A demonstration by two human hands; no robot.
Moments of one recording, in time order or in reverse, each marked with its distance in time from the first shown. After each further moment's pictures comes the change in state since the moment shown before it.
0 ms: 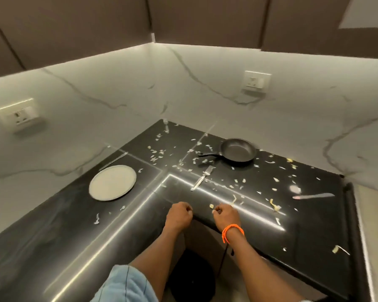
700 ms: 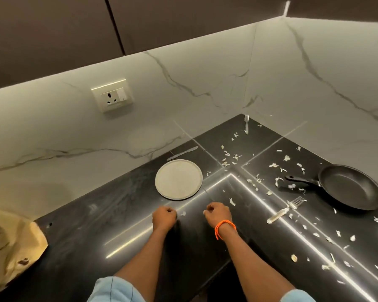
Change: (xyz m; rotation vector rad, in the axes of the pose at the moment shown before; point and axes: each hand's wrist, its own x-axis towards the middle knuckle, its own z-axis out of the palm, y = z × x) left_hand 0.029 -0.233 -0.139 -0.305 0.394 -0.766; right_hand 0.059 -0.181 0.222 -0.172 -0.549 -0.267
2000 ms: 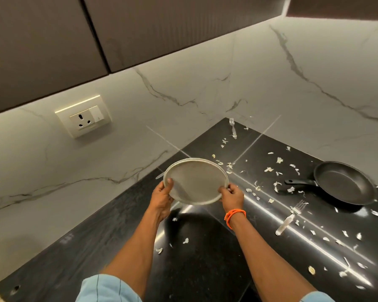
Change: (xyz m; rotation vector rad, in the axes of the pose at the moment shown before) left_hand 0.139 0.107 -0.050 -0.974 -0.447 0.119; right_hand 0.123 -0.061 -0.018 0.830 0.477 0.095
